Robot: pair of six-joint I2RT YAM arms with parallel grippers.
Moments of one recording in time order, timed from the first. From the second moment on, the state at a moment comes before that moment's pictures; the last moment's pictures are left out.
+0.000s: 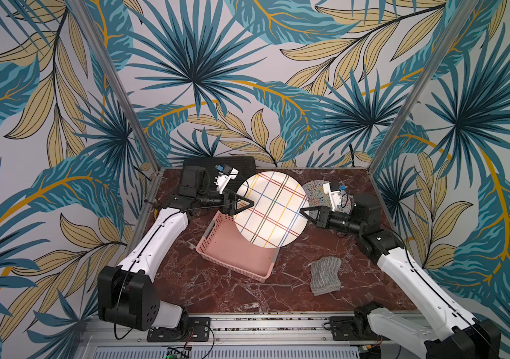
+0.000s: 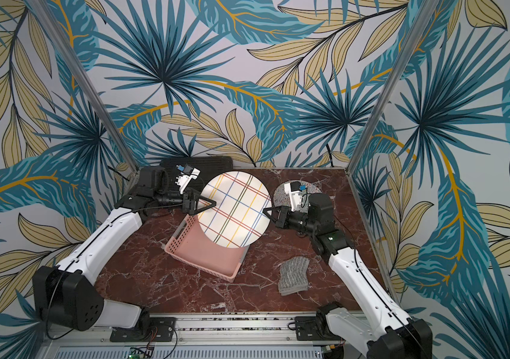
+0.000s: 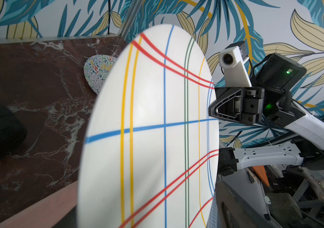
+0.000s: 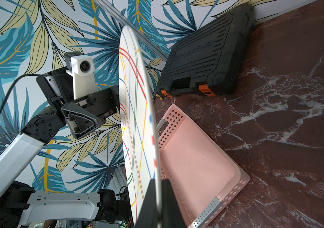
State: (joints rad) left arm -0.21 1.43 1.24 -0.42 1.07 -0.15; right arm 0.27 1.06 0.87 -0.13 -0.67 0.67
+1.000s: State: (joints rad) left arm -0.22 1.43 1.23 -0.40 1.02 -0.24; right arm 0.41 0.97 0.87 -0.88 0.05 0.75
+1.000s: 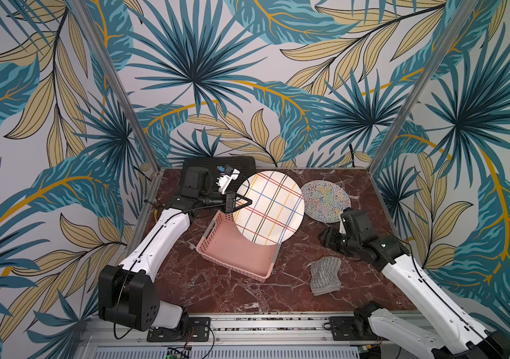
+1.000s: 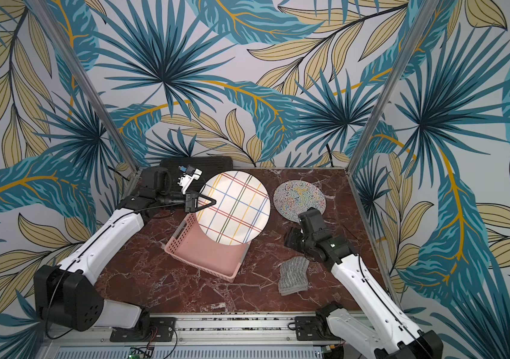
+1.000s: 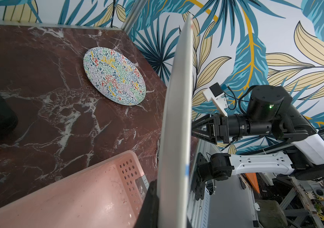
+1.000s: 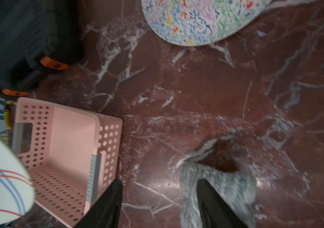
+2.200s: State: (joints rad) left arm -0.22 1.44 1.23 -0.41 0.97 -0.20; right arm 0.68 0.83 0.85 -0.63 0.21 0.65
